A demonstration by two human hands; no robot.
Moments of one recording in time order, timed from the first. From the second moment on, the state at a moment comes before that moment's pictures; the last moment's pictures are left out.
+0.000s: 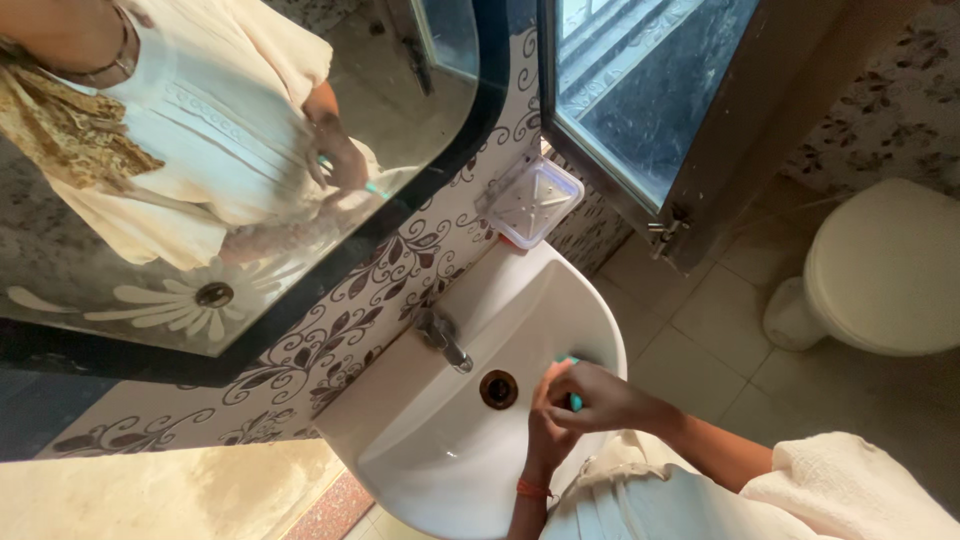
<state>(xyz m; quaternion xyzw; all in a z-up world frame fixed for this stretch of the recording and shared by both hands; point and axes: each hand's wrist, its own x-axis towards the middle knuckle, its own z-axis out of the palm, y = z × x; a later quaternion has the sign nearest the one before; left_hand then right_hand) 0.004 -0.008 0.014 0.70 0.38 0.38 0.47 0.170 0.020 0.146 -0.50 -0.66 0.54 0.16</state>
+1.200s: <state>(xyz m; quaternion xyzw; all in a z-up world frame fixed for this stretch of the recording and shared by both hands) 0.010 -0.006 0.022 0.61 0.43 0.41 0.52 0.197 0.018 -0.006 -0.43 -0.39 0.70 0.42</state>
